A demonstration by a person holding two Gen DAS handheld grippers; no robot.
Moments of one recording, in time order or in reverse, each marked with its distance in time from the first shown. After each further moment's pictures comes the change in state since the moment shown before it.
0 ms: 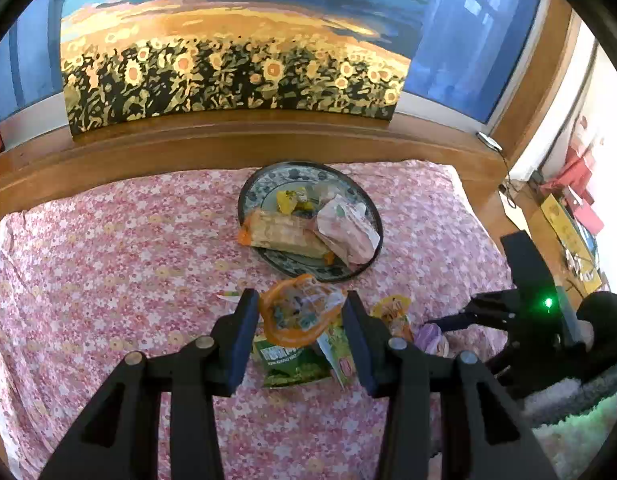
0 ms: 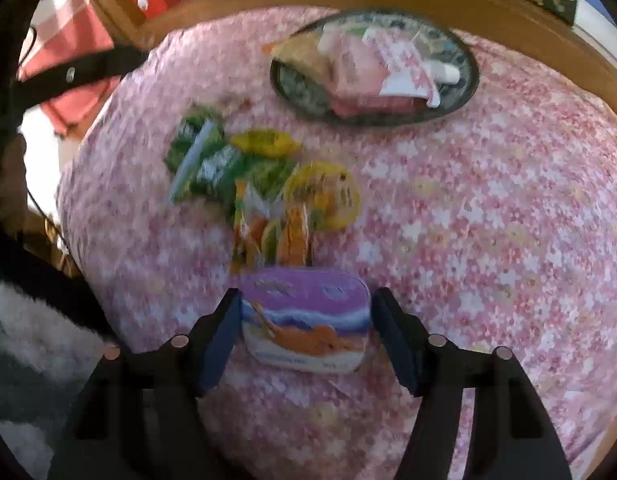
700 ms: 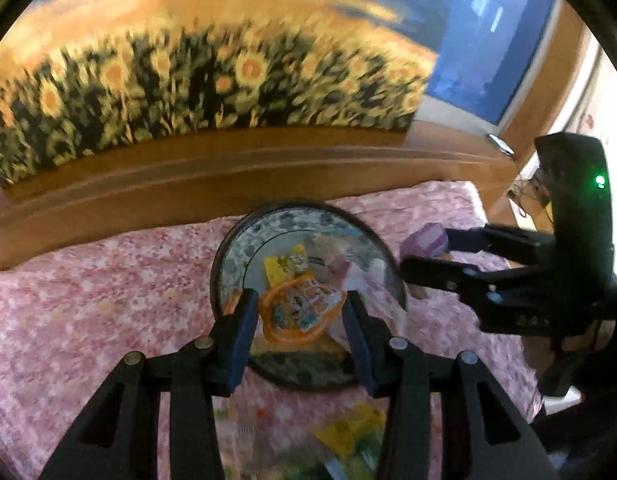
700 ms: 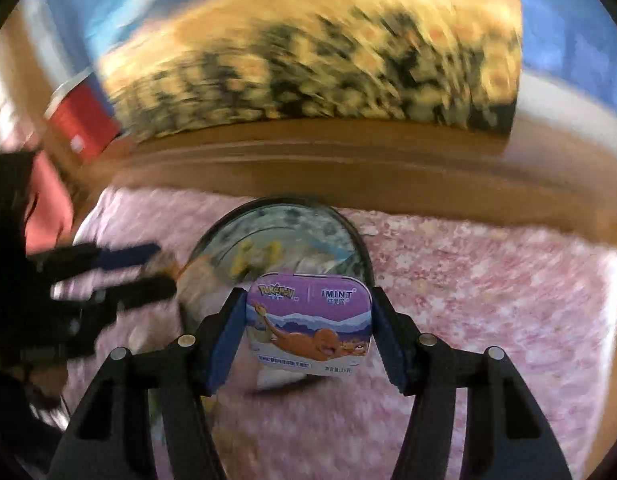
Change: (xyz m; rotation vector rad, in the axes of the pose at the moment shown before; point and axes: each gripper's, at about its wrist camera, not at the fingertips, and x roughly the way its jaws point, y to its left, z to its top) left arm 0.098 0.011 0.078 0.014 0.066 -0.044; right arm -0.035 -0.081 0.121 0.233 -0.311 -0.107
